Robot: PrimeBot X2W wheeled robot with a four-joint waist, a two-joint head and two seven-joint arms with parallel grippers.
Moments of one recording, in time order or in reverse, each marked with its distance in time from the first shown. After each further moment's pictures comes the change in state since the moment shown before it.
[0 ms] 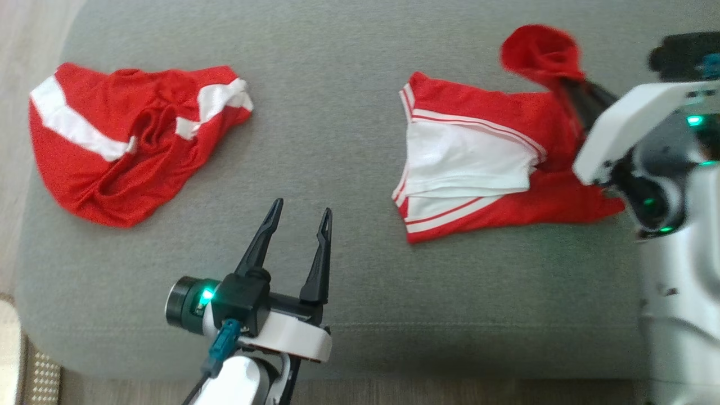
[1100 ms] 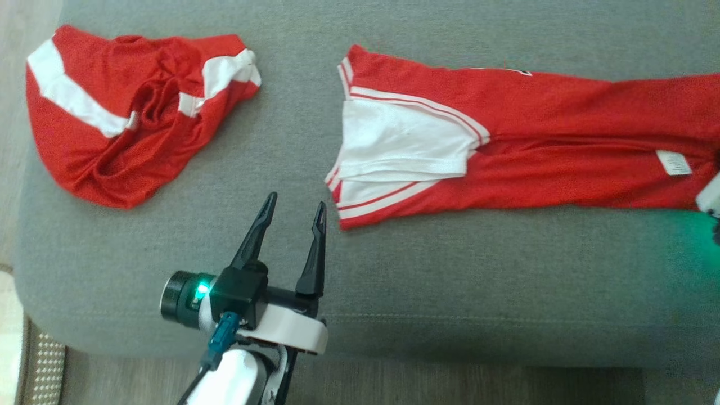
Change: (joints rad) left arm -0.035 0.033 -0.034 0.012 -0.024 0.055 0.000; right arm -0.187 -0.176 -0.495 0.830 -0.304 0.000 -0.407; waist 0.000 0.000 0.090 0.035
